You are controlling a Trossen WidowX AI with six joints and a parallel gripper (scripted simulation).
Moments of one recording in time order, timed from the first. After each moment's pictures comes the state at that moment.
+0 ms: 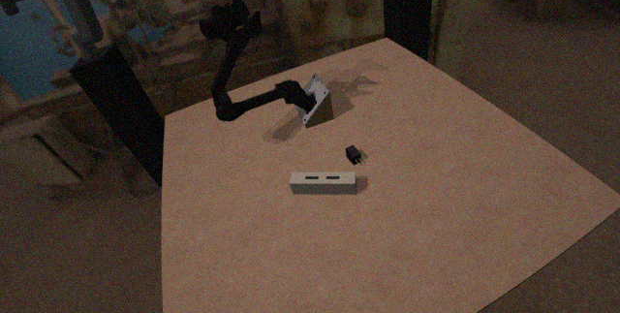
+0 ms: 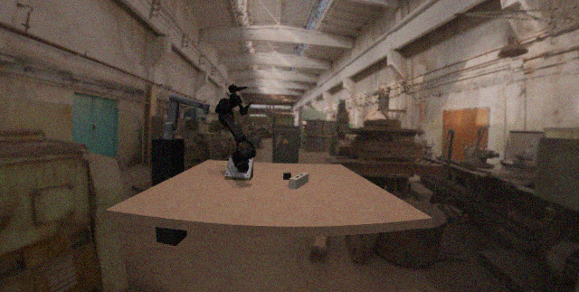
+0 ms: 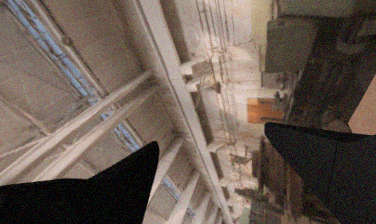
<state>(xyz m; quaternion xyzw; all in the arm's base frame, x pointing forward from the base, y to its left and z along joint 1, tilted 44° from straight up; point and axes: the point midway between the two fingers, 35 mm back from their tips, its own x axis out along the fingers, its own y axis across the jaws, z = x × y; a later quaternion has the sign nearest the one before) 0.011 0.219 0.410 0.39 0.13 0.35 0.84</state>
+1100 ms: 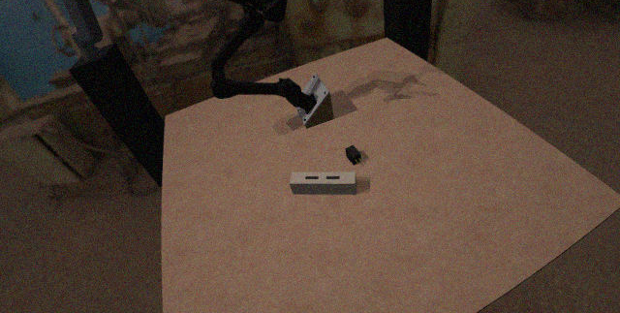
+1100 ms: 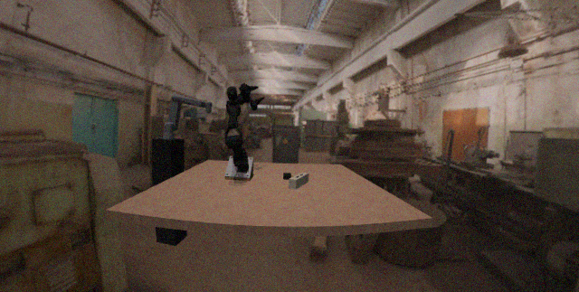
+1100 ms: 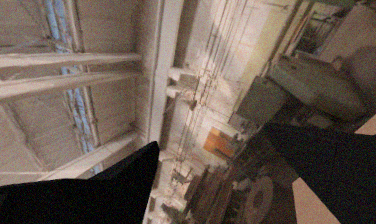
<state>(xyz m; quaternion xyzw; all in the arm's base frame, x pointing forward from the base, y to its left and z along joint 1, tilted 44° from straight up) 0.049 0.322 0.361 0.17 0.03 0.32 0.93</state>
